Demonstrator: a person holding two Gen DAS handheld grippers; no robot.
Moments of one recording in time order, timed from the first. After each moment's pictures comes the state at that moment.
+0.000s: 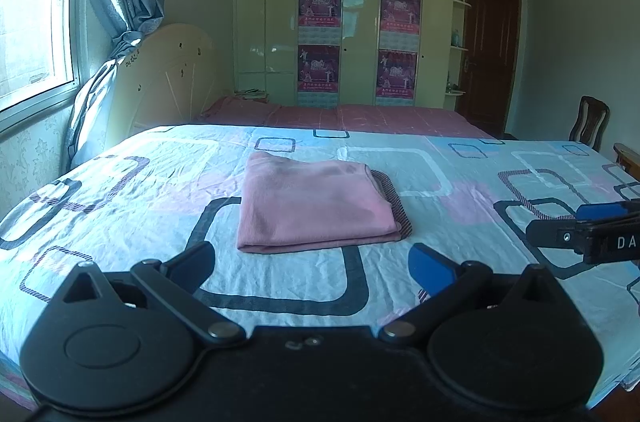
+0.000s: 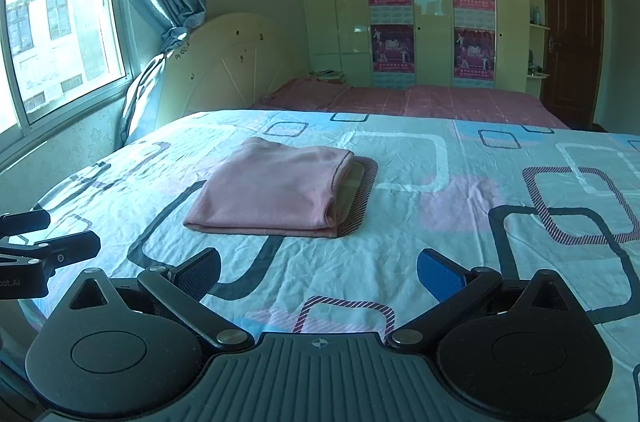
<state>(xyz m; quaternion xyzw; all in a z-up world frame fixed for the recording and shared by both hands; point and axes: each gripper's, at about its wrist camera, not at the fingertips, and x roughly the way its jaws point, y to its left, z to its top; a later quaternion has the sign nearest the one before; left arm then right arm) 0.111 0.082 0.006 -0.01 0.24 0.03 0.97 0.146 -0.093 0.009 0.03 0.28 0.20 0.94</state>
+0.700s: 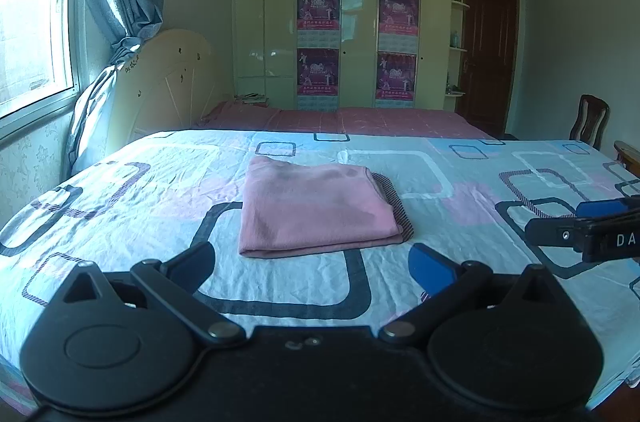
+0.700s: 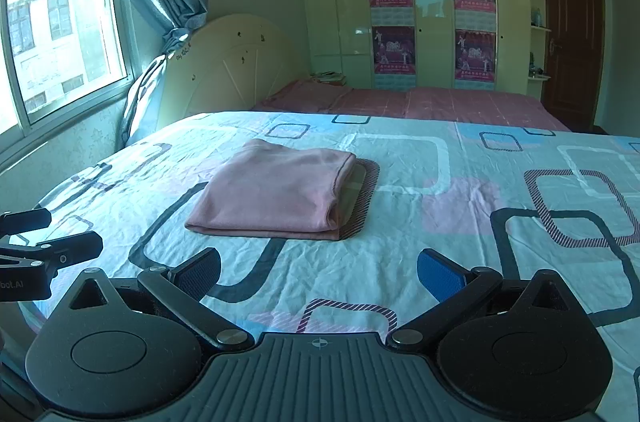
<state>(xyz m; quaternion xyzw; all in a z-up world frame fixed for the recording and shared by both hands) 0.111 0.083 0.008 0.00 0.24 0.03 0.97 0.145 -0.090 0.012 0.03 0.27 0.20 0.94</state>
